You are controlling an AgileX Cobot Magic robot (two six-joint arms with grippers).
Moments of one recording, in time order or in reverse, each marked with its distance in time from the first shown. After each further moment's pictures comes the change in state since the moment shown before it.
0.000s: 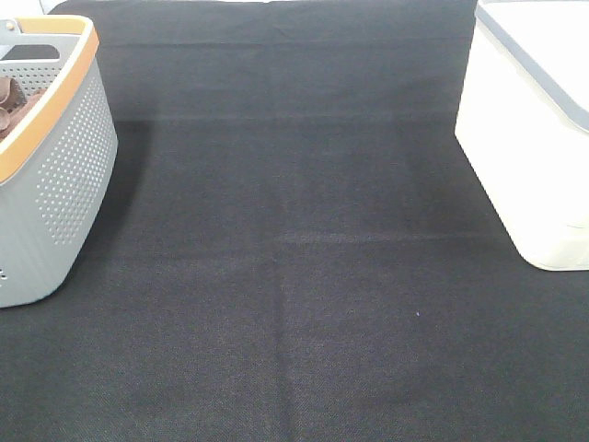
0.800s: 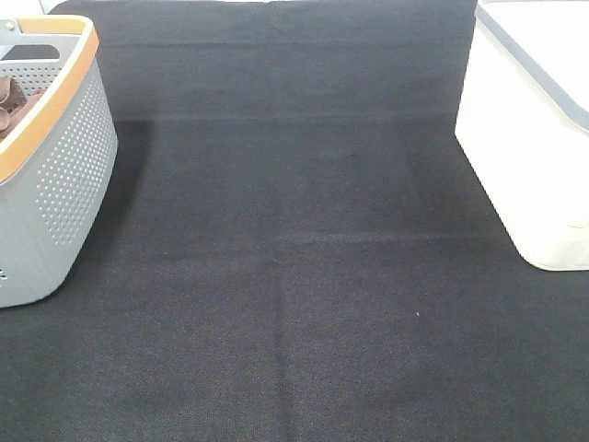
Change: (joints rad) left arm 0.000 0.000 0.000 0.000 0.000 0.000; right arm 0.000 0.000 0.000 0.000 0.000 0.000
